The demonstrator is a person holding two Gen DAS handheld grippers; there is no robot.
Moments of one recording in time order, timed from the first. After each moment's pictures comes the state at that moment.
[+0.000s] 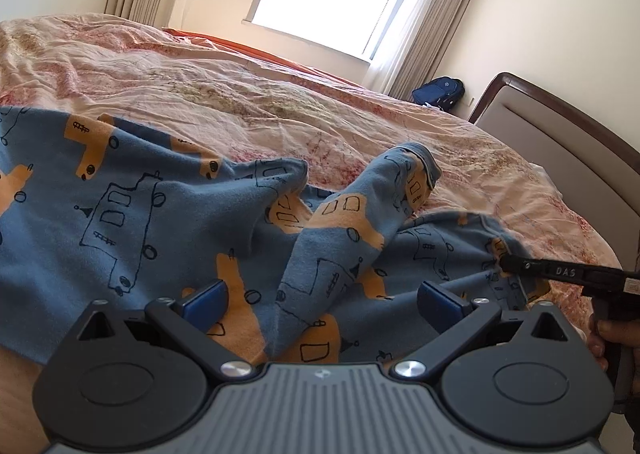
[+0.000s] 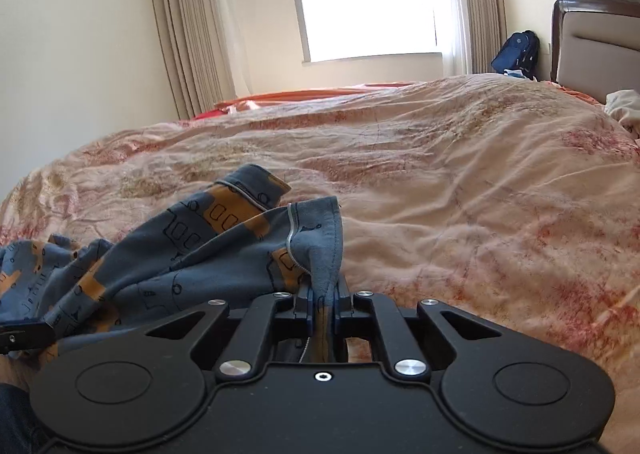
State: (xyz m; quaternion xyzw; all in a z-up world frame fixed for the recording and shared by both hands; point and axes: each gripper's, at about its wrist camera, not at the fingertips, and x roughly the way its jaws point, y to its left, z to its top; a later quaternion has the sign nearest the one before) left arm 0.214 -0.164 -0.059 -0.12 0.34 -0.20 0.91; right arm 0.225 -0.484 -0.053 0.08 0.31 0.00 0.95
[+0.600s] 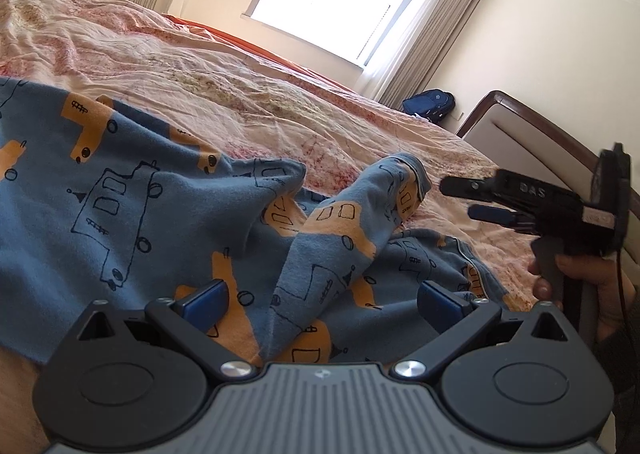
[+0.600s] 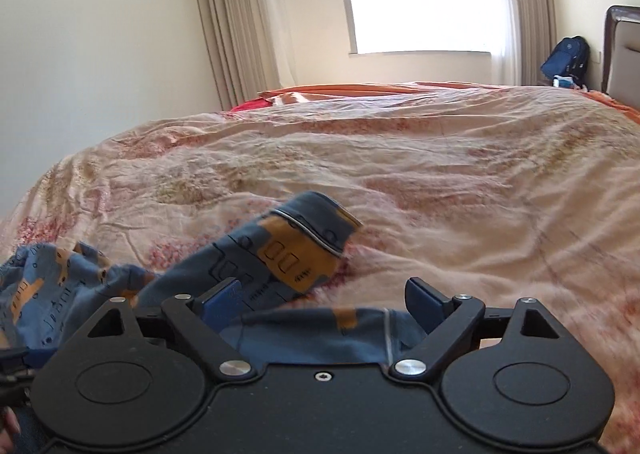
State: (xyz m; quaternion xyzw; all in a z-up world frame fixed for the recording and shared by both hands) left arm 0.220 -0.152 -0.063 -0.17 0.34 -0.22 0.90; right arm 0.293 -0.449 -0.032 0.08 0.32 0.08 0.94
